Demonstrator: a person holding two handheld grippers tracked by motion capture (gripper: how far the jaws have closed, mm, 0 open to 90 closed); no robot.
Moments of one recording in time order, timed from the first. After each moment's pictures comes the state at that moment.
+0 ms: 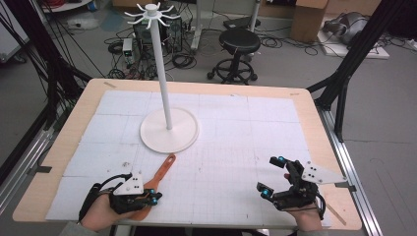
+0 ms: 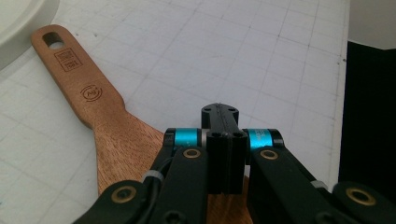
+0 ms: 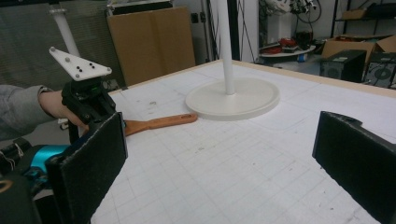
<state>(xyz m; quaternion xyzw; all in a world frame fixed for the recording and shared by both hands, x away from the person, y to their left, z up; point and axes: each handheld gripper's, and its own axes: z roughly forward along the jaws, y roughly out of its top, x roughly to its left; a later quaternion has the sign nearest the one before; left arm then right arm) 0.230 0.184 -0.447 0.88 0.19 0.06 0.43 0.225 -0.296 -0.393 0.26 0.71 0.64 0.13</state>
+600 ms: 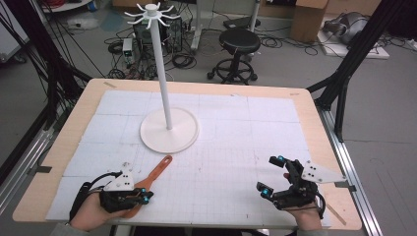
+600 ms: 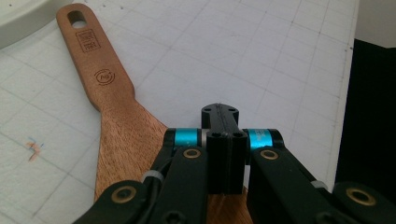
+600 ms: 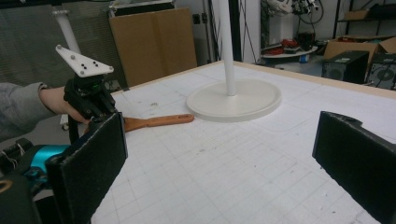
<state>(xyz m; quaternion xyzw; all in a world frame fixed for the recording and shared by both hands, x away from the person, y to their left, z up) 0.232 0.205 -0.444 0.88 0.21 0.06 0.42 0.226 -0.297 -0.393 0.26 0.71 0.65 0.13</state>
